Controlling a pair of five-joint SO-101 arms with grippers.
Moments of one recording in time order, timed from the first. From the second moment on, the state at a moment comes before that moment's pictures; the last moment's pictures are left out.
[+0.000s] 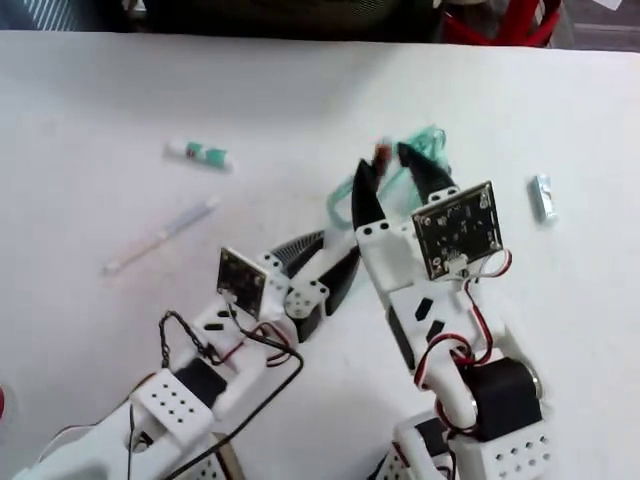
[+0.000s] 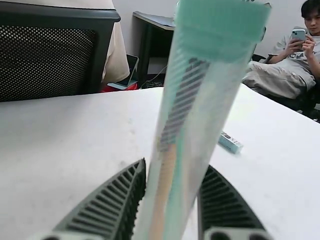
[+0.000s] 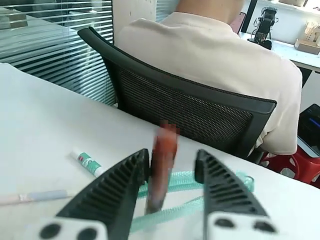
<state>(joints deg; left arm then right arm) 34.9 -55.6 91.5 -17.1 13.5 -23.7 -68.0 38.6 46.4 10.8</state>
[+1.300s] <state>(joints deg) 34.9 -55.6 91.5 -17.1 13.5 22.8 37.4 -35.5 73.1 20.2</state>
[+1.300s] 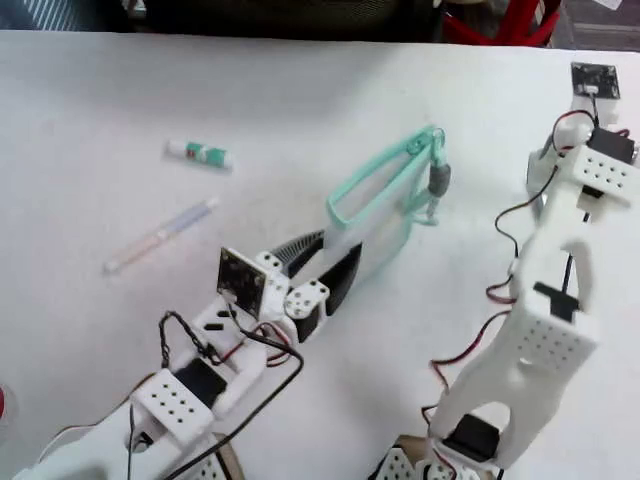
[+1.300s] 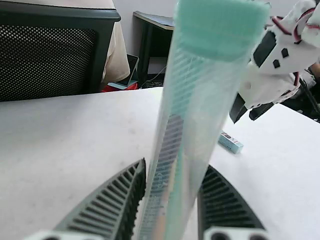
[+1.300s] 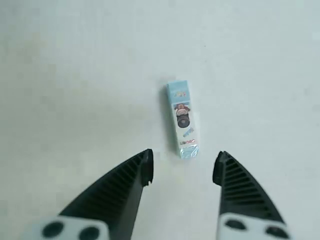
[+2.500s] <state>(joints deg) 34.9 -55.6 91.5 -17.1 13.5 20.7 68.5 -91.3 98.5 20.6</state>
